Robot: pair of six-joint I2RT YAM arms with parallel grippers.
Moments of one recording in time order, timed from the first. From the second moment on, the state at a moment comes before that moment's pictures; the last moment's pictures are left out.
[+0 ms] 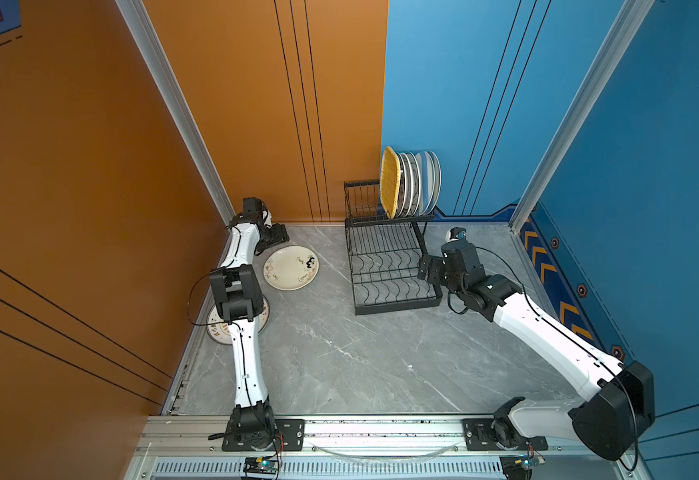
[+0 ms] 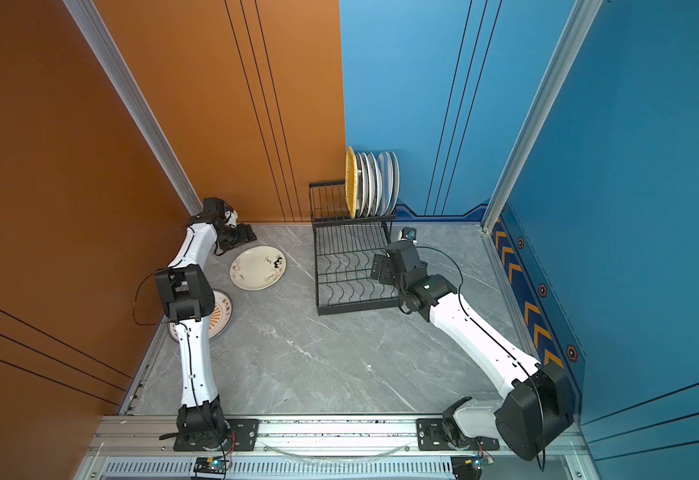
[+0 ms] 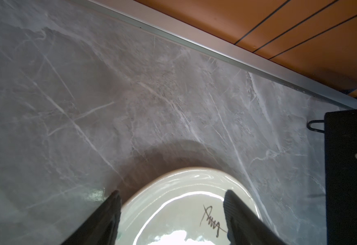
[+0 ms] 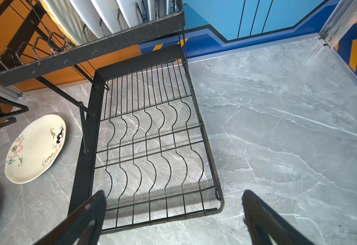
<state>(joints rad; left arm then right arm) 0.17 2.51 2.36 -0.87 0.24 -0.18 0.51 1.33 1.15 -0.47 0.32 0.50</state>
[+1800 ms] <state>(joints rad) -0.06 2.27 1.80 -0.91 0.54 -0.04 0.48 1.17 1.02 -0.49 0.25 0.54</state>
